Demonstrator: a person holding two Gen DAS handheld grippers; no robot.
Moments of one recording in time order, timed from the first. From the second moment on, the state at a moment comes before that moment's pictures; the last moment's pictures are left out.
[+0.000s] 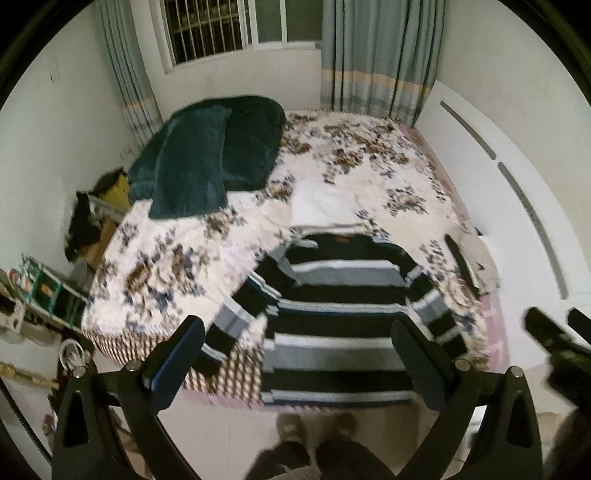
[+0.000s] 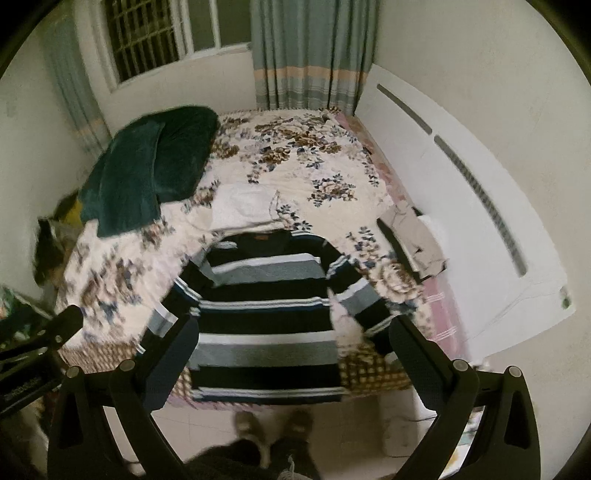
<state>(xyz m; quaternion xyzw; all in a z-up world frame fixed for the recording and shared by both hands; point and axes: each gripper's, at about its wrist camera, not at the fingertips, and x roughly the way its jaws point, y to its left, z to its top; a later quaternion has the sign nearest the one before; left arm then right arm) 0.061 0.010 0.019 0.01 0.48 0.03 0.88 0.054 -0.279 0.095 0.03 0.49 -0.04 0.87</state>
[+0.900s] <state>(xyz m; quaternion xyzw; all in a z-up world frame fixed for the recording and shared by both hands) 0.233 -0.095 -0.367 0.10 0.60 0.11 0.79 0.060 -0.678 -0.427 0.41 0.58 -0.36 0.60</state>
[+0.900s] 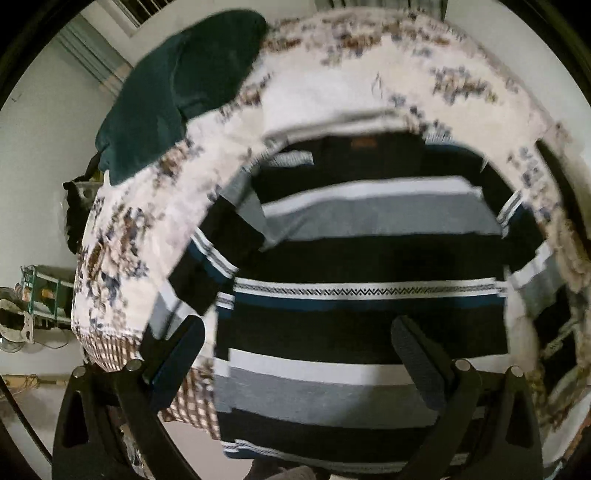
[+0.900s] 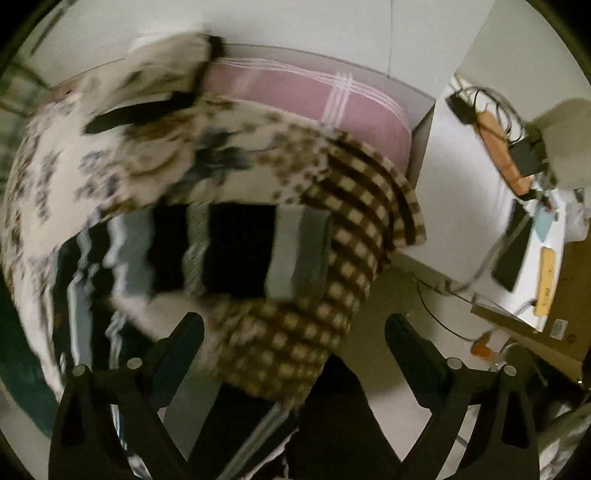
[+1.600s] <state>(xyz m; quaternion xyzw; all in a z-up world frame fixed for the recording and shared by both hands) 0.285 -0.165 -0.478 0.16 0.61 0.04 0.78 0.090 -0.768 -0.517 0.42 0.53 -0.40 0.62</state>
